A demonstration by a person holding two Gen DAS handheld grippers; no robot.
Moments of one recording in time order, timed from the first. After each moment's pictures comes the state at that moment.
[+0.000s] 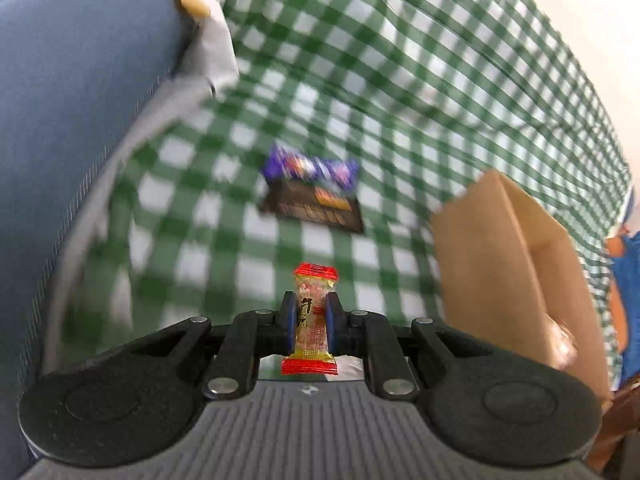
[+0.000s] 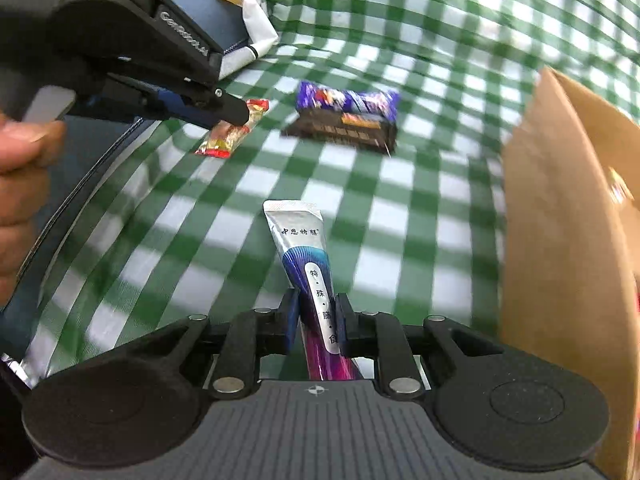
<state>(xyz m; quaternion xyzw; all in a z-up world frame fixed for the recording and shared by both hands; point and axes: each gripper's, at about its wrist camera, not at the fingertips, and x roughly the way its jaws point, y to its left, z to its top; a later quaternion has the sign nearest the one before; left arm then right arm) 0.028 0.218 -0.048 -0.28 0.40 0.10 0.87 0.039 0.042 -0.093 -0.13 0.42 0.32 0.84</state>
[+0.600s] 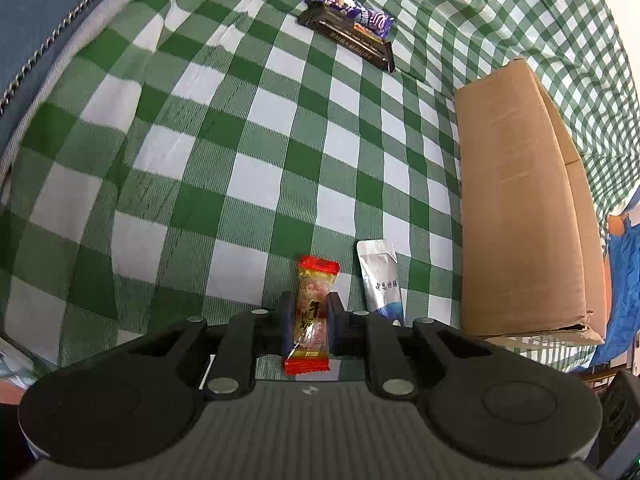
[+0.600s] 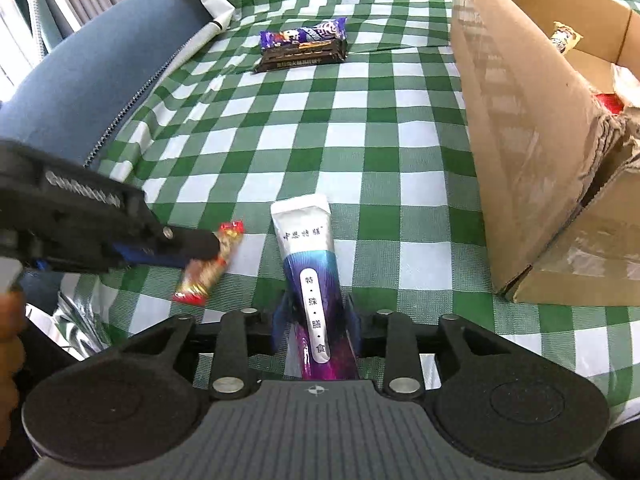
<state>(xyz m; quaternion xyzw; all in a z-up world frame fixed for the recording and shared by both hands) -0.031 0.175 -0.112 -0.36 0.50 0.10 0.78 0.007 -0.029 -0.124 -0.04 0.48 0.31 0.82</state>
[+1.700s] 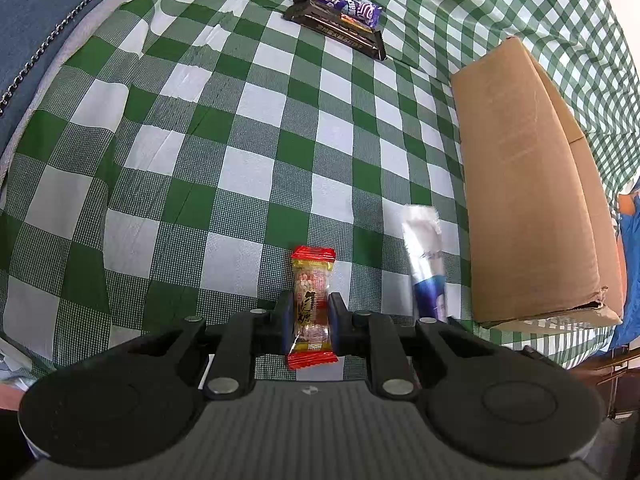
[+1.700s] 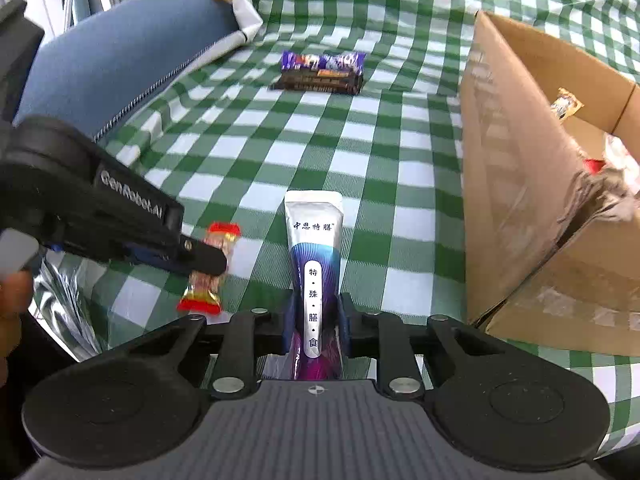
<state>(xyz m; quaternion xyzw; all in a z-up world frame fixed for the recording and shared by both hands) -0.027 0.167 -0.114 -0.32 0.51 0.09 0.79 -0.013 -0.030 -0.110 -0.11 0.40 0.32 0.85</state>
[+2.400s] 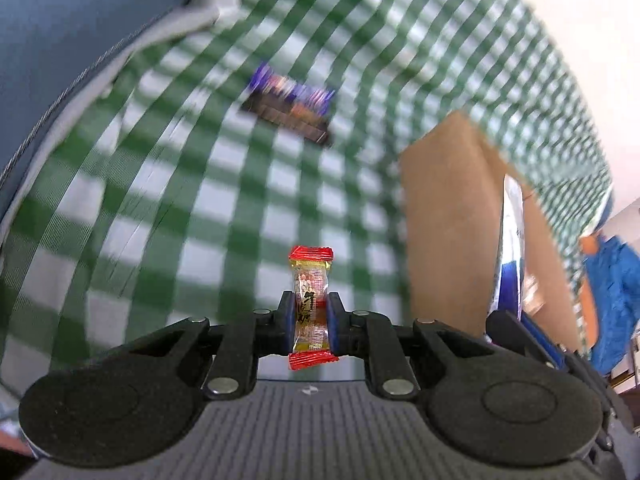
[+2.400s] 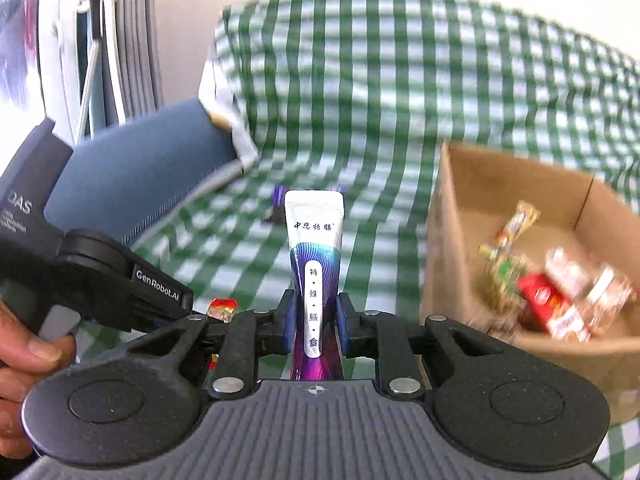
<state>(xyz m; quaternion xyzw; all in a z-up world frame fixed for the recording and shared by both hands) -0.030 0.169 -0.071 -0.32 0.38 0.08 0.86 -0.022 -0.066 -0.050 -0.06 0.23 0.32 0.92</state>
